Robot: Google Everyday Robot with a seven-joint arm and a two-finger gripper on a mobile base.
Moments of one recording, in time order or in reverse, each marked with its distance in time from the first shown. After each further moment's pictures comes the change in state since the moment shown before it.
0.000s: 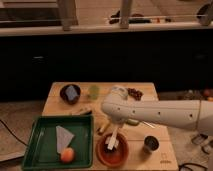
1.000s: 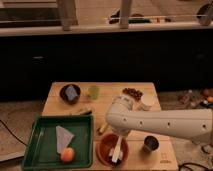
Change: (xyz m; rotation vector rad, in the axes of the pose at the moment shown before) arm -0.033 0.051 0.006 -0.015 -0.036 -0.009
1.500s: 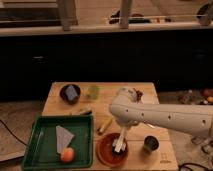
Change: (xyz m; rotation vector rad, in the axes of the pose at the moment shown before) arm 0.046 -0.004 -0.006 -0.019 0.035 0.053
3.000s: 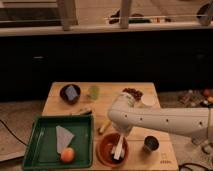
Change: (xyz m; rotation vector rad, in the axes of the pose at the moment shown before) arm -0.031 0.015 0.024 -0.001 -0.064 -0.049
